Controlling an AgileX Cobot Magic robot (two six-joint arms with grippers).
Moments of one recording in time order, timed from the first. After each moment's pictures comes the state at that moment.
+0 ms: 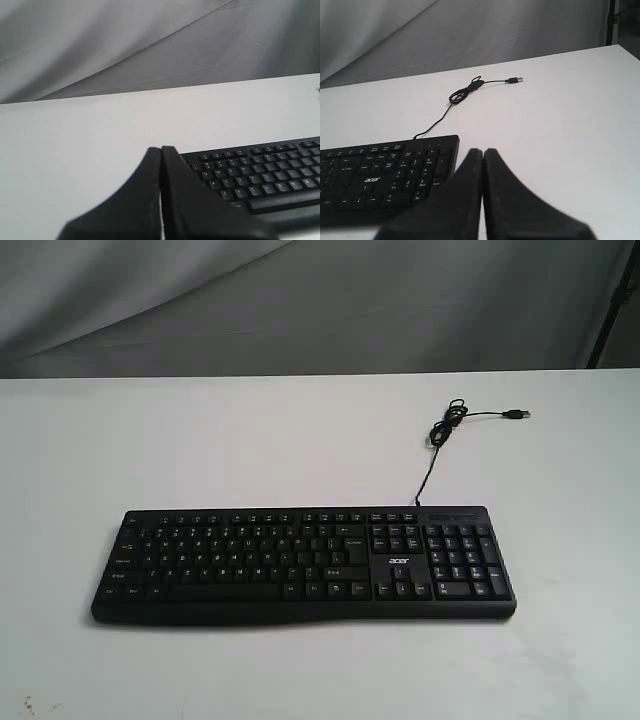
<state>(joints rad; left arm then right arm) -0.18 0.00 0.00 0.04 0.26 -0.02 0.02 0.00 0.00 0.17 0.33 0.00</state>
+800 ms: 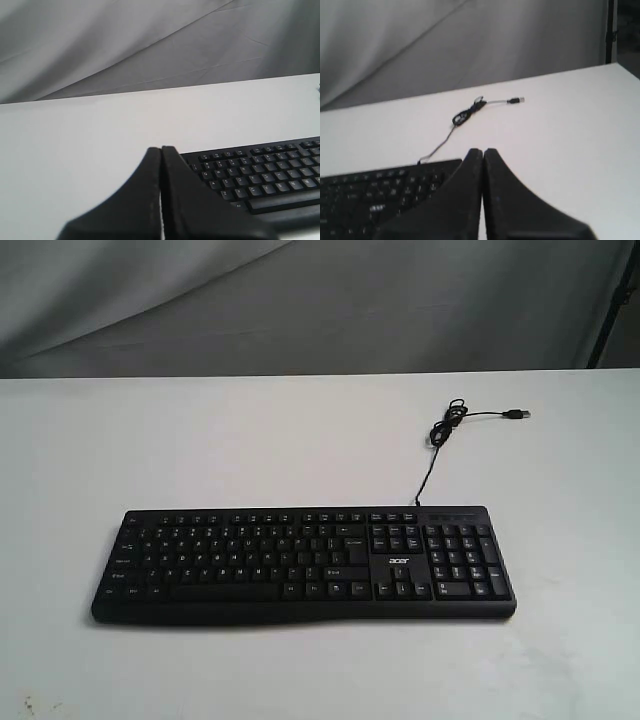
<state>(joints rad) -0.18 0.00 0.00 0.04 0.26 -0.02 0.02 0.00 0.00 0.18 0.27 0.00</state>
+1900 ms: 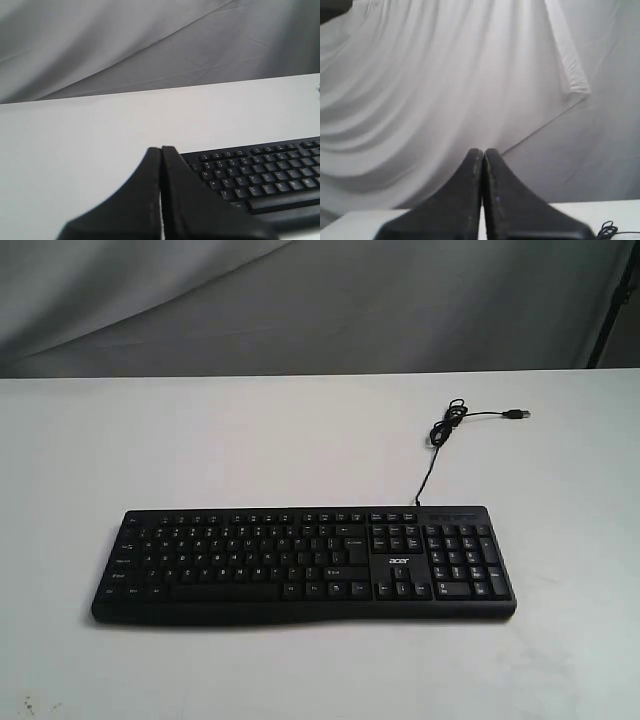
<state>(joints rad) -0.18 0.00 0.00 0.04 0.26 -0.02 0.13 0.44 -0.24 -0.58 -0.38 0.90</state>
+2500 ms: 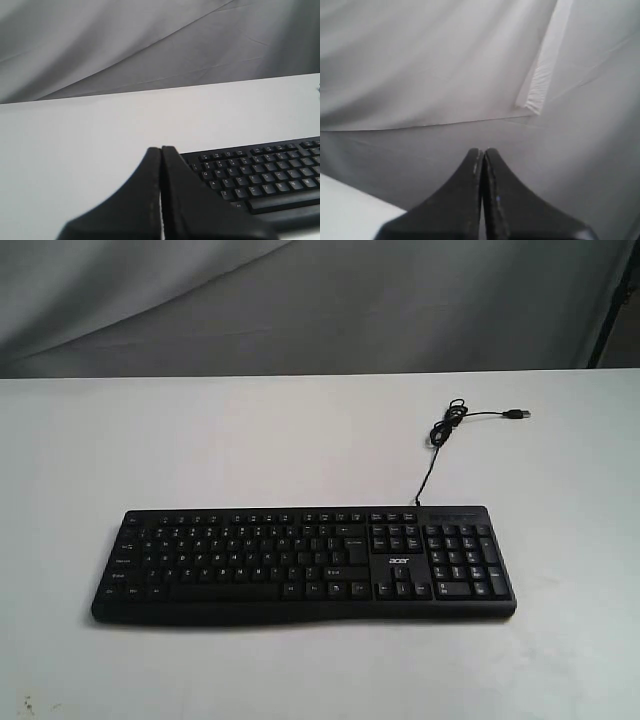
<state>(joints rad) -0.18 0.00 0.00 0.04 0.26 -0.02 0.17 1.17 -1.04 -1.18 -0.11 0.97</state>
